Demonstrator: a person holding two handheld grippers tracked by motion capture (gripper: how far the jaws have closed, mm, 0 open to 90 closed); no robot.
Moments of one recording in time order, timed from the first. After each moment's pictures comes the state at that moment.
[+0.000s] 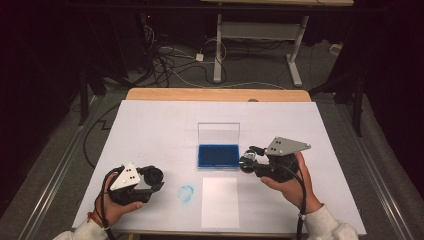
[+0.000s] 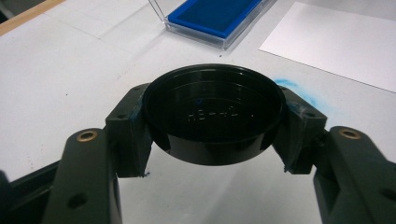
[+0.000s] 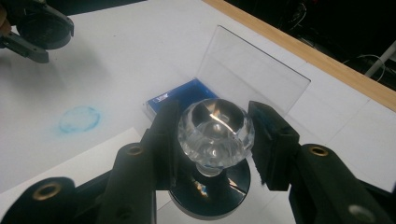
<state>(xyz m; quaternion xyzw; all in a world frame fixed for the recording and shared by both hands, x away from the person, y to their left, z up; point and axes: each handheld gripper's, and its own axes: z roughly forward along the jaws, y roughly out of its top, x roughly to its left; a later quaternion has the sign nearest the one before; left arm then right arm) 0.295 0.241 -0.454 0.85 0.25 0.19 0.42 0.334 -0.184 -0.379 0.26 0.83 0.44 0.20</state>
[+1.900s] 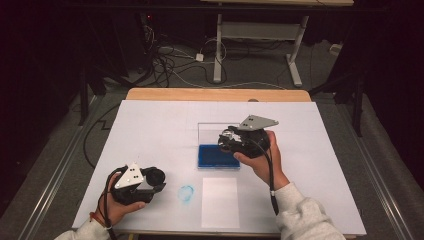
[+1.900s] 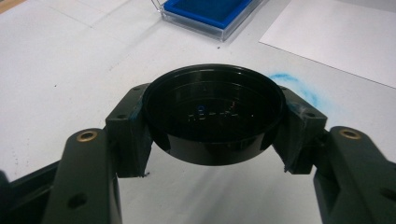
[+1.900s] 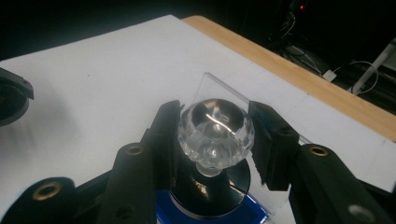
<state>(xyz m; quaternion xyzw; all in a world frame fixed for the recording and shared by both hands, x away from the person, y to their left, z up) 0.298 0.235 -0.457 0.86 0.26 0.18 0.40 0.391 -0.120 -0.378 0.29 0.82 0.45 0.21</state>
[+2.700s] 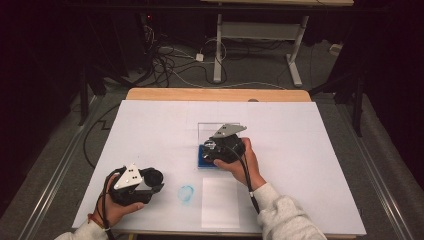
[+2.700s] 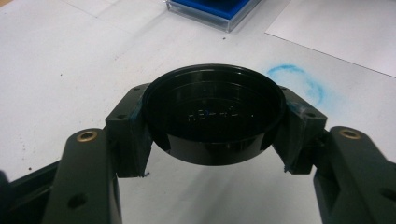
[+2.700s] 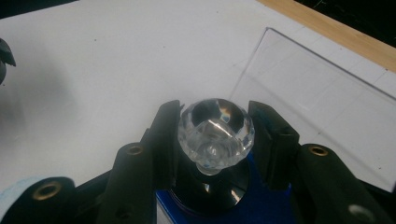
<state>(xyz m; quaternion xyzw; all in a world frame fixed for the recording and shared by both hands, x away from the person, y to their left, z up) 0.296 0.238 -0.459 0.86 0.27 0.18 0.39 0.407 -0.072 -0.427 0.28 0.85 0.42 0.17</state>
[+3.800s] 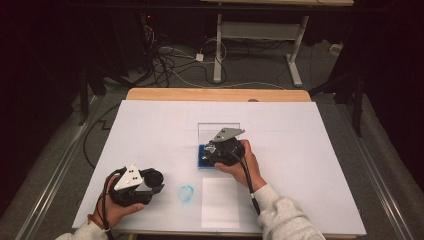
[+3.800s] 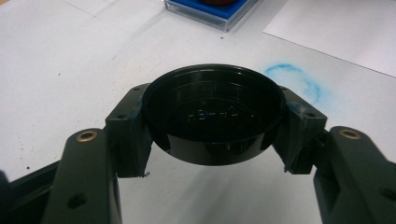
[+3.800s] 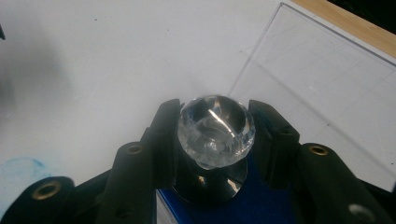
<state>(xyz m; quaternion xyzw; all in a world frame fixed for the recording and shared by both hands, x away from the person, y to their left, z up) 0.294 0.238 -0.459 0.86 0.27 0.18 0.39 0.407 -0.075 -0.438 0.26 0.86 0.41 0.17</state>
